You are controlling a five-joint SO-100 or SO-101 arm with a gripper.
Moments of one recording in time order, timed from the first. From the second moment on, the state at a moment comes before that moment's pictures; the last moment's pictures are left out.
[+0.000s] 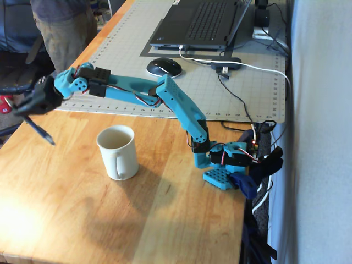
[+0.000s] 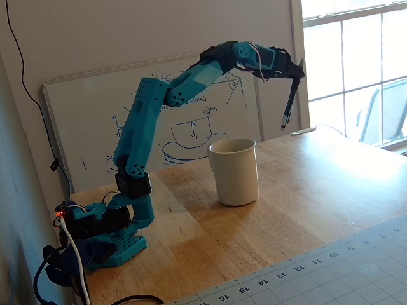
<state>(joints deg) -6.4 60.2 42.6 35.9 77.8</state>
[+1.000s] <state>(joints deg) -6.4 104.7 90.2 26.1 77.8</state>
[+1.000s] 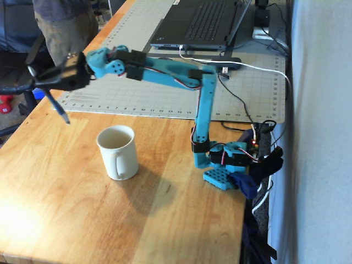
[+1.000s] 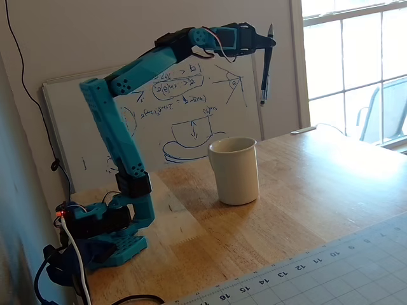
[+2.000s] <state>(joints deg) -4.0 138.3 134.6 26.1 77.8</state>
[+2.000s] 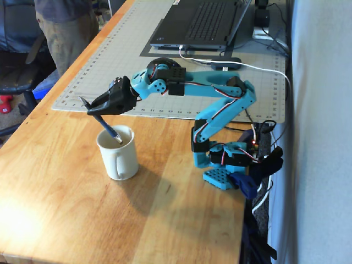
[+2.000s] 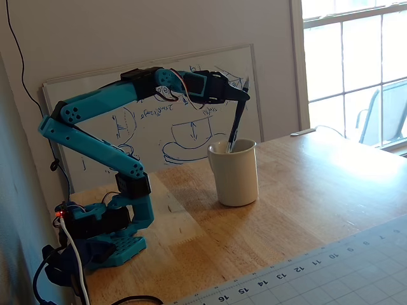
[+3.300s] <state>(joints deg) 2.2 149.5 139.3 37.1 46.2</state>
